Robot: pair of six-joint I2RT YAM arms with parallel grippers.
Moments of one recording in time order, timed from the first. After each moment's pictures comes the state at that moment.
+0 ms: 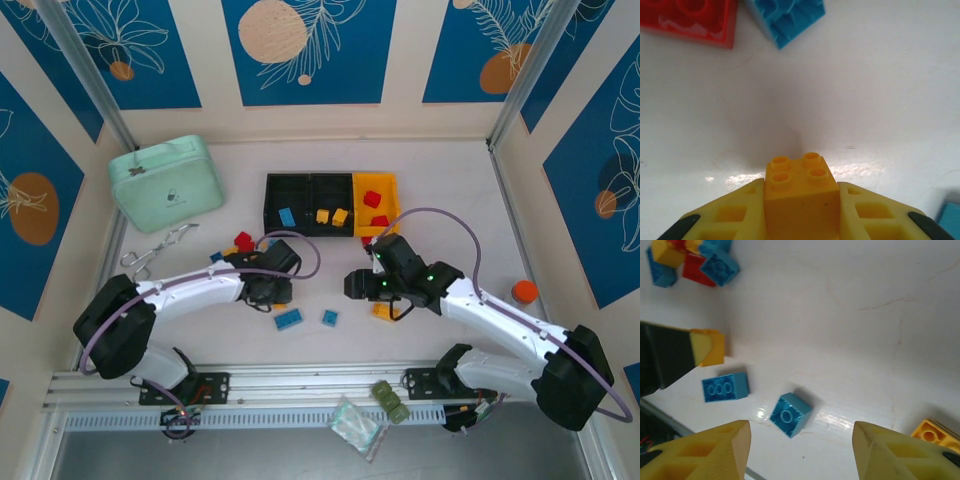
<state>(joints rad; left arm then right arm) -0.84 1.47 0.87 -0.65 -0.10 -0.84 0.72 1.06 0.70 -0.56 -0.19 0.69</state>
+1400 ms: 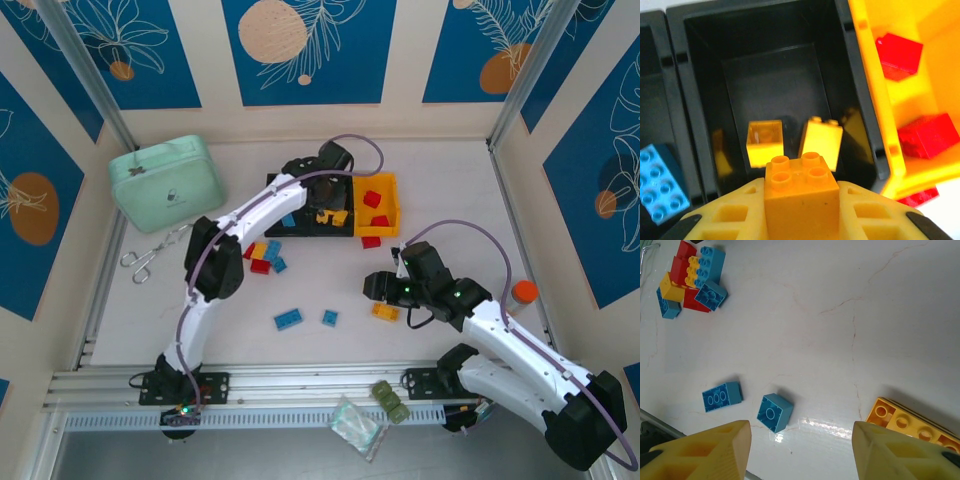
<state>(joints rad) -0.70 2.27 2.16 -0.92 -0.13 -0.45 0.58 0.84 0.58 -0.60 -0.21 0.73</state>
